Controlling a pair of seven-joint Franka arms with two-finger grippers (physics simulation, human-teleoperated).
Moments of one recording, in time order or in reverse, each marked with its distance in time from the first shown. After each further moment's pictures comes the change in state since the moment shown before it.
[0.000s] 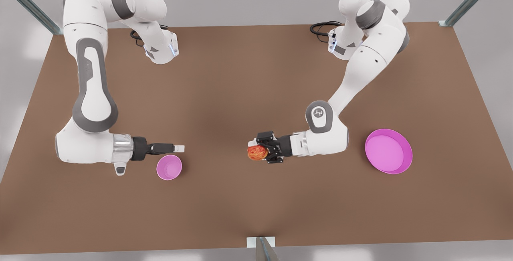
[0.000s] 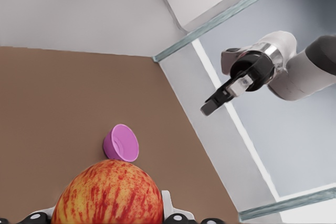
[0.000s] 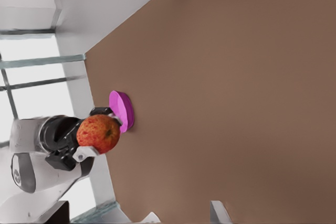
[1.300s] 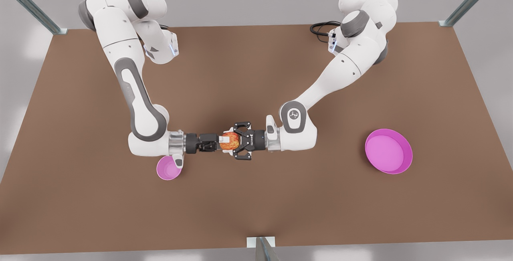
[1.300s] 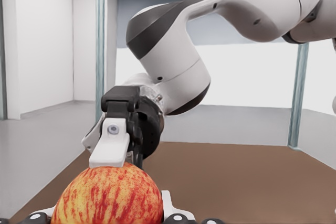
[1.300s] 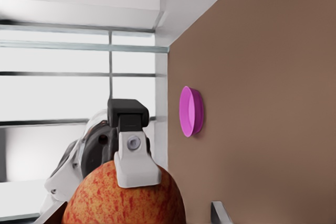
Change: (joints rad) left arm -0.128 0.126 -0.040 0.098 -0.239 0.051 1.242; right arm 0.156 0.044 0.046 -0.248 0.458 0.203 -0.560
